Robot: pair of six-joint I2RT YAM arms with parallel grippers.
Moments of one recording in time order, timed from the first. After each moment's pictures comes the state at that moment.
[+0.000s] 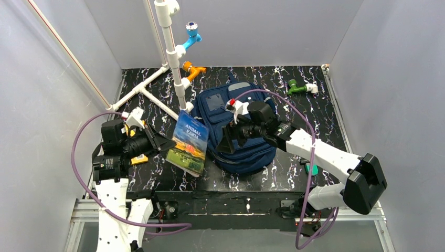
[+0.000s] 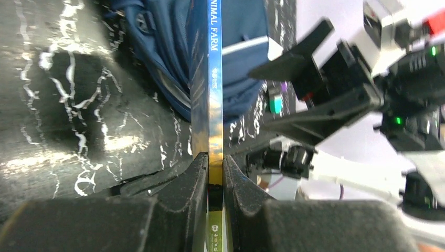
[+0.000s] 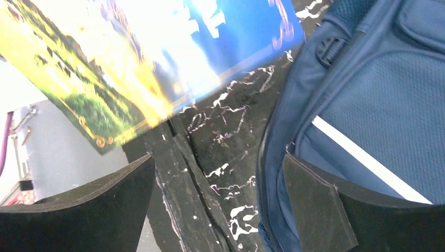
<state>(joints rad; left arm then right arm) 0.13 0.68 0.99 -1.01 0.71 -0.53 0.82 1.30 0.99 -0.24 -0.49 0.28</state>
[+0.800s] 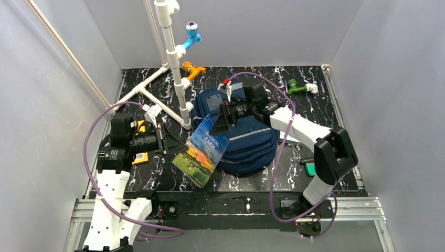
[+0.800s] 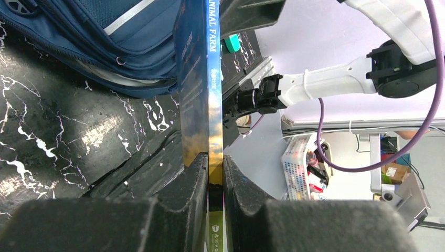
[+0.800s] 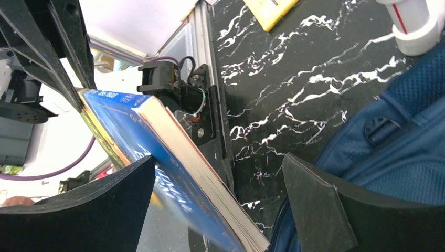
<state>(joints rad) -0.04 0.75 0.99 -0.94 0.98 -0.40 0.66 1.64 1.25 -0.10 -0.99 0.38</state>
